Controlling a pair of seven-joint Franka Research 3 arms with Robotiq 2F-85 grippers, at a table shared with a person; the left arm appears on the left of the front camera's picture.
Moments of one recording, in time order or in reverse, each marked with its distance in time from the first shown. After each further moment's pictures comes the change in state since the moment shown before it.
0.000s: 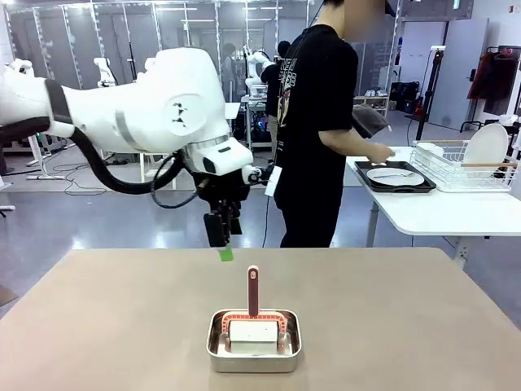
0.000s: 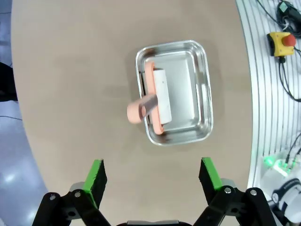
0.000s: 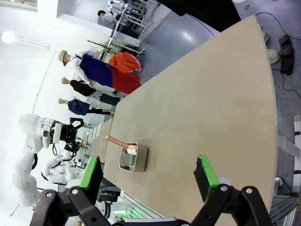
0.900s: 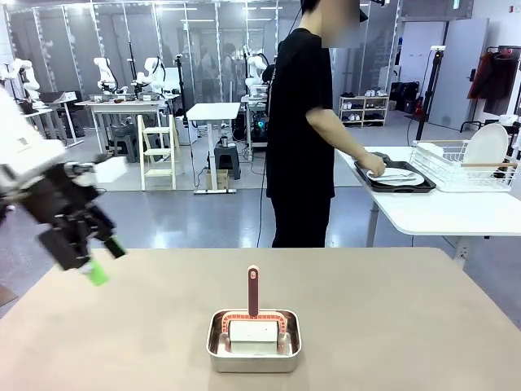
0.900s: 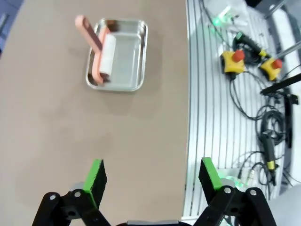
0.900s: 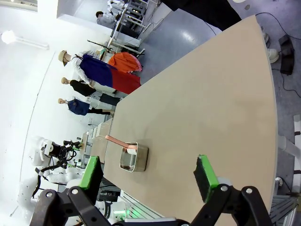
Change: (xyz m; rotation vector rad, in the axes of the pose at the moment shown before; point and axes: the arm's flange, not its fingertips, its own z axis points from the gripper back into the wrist) left arm -0.196 -0.126 0.048 -0.076 -0.338 0.251; right arm 0.000 0.000 0.000 0.000 0.000 0.000
